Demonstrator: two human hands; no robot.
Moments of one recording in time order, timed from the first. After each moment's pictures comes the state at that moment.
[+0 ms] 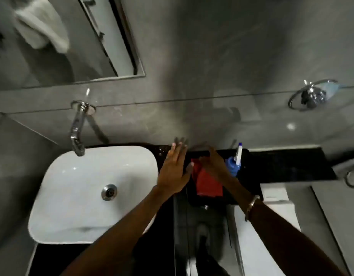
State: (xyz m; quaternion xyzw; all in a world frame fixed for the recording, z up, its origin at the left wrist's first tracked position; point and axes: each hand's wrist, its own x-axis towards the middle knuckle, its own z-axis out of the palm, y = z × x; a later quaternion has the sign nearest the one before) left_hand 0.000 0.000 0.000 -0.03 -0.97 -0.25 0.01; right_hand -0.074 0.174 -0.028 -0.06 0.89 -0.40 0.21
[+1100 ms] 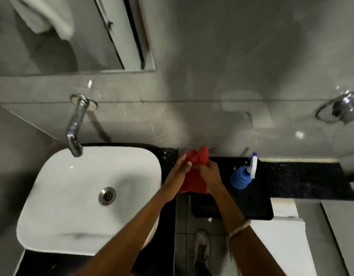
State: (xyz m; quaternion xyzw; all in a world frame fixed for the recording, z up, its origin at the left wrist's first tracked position) left_hand -0.026 -0.012 -0.034 0.23 -0.67 -0.70 -0.13; right_hand -0.072 0.111 -0.006 0.18 0.74 -0.59 0.28
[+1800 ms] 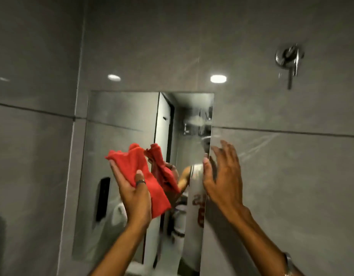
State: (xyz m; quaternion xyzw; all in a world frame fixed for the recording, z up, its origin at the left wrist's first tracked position) left_hand -0.053 -0.184 0.480 0.07 -0.46 -0.58 0.67; right_hand -0.126 -0.007 0.531 -0.32 0.74 -0.39 -0.45
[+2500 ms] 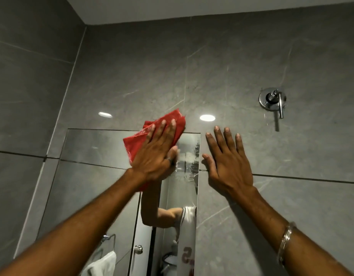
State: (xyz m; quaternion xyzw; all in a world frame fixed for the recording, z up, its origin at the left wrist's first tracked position) left_hand -0.145 -0.216 0.683 -0.06 -0.80 0.09 0.58; right_hand -0.242 0.014 0.669 -0.29 0.70 -0.10 -0.64
